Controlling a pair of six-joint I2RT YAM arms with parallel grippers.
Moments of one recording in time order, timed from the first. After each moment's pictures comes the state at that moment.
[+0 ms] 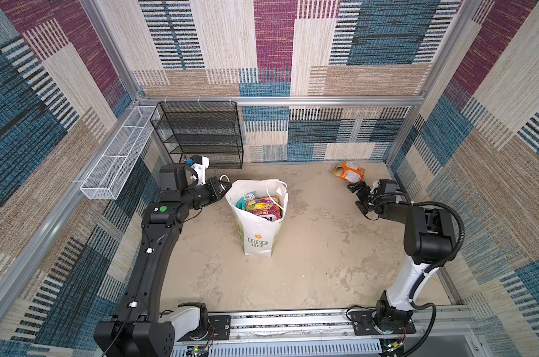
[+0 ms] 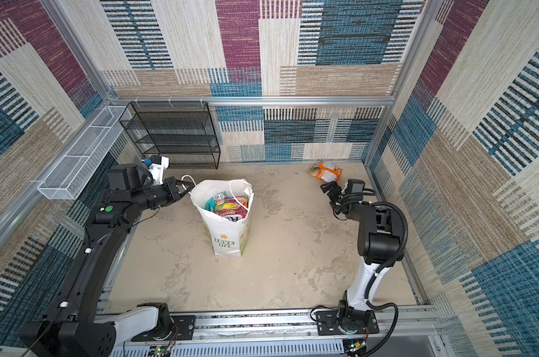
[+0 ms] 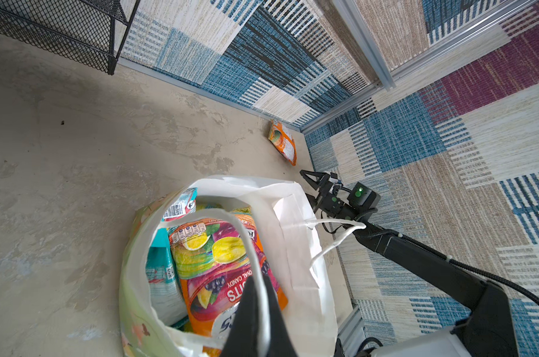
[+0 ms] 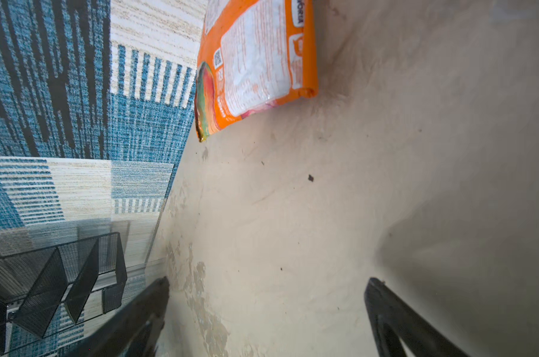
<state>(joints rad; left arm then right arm) -0.02 1.20 1.30 -0.61 0.66 -0.50 -0.18 1.93 1.06 0.20 -0.49 0.90</state>
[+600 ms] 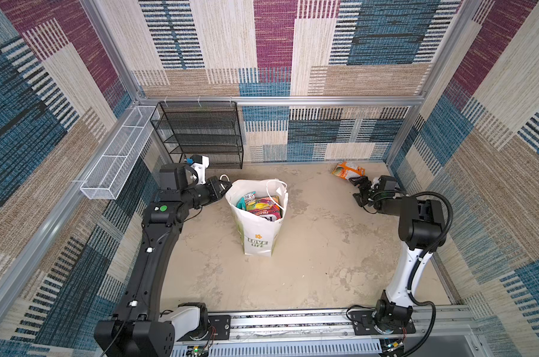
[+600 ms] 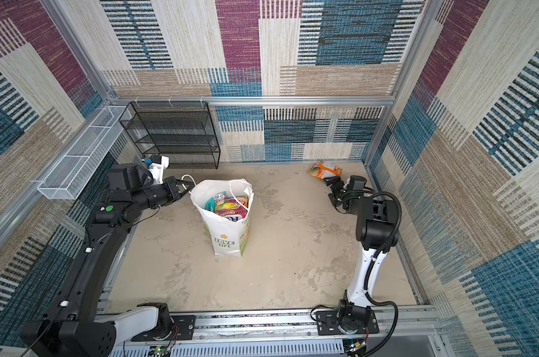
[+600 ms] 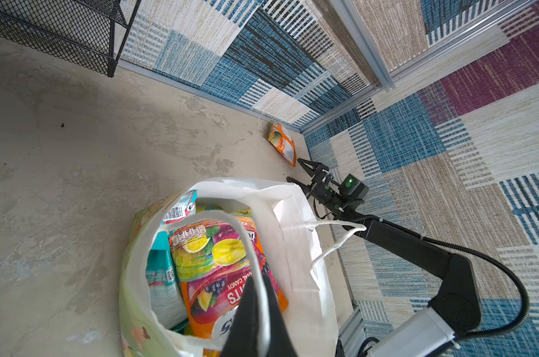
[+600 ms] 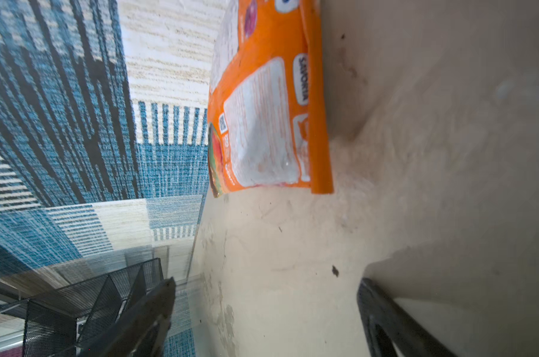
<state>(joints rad) -0.02 1.20 1.30 -0.61 0.66 -0.50 -0.23 2.13 1.20 0.37 -0.56 1.08</state>
